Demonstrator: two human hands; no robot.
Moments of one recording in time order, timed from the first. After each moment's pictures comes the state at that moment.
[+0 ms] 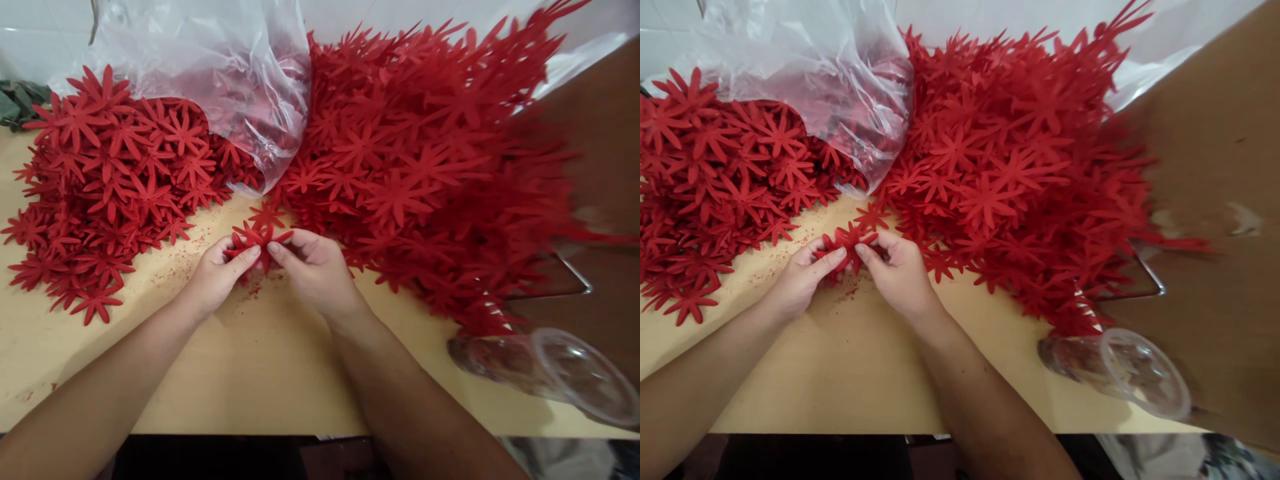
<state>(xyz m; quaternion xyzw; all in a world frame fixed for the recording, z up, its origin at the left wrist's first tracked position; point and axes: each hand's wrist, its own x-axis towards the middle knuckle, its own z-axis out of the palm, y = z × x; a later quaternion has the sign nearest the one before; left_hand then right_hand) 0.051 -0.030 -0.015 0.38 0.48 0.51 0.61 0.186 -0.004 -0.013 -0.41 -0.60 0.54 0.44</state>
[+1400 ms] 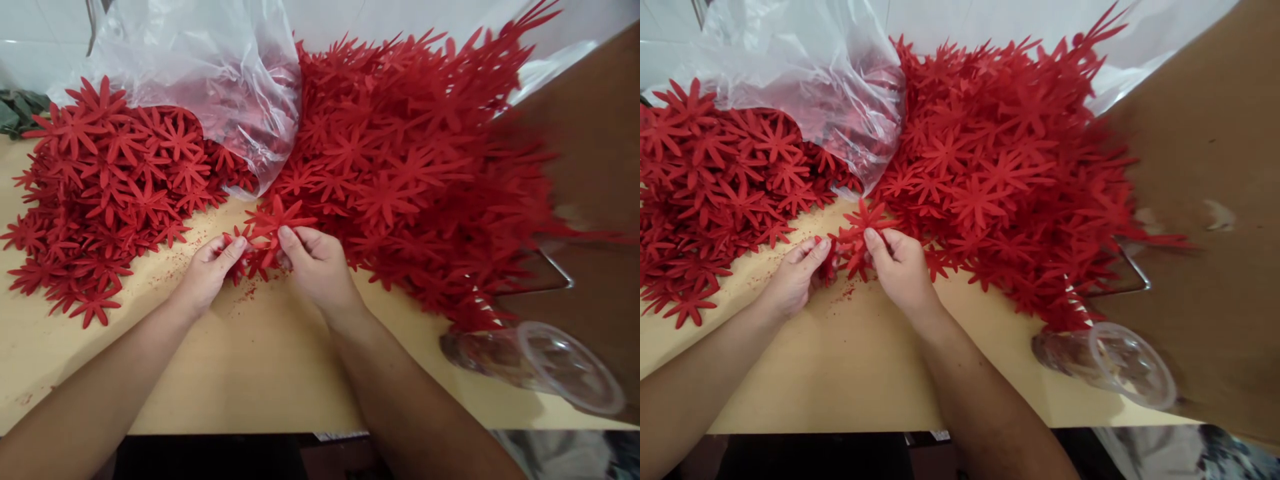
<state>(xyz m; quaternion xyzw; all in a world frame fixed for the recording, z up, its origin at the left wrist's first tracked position) 0.046 -0.028 -0.020 0.35 0.46 0.54 0.61 0.192 -0.001 -0.011 -0.45 -0.61 0.45 0.47</state>
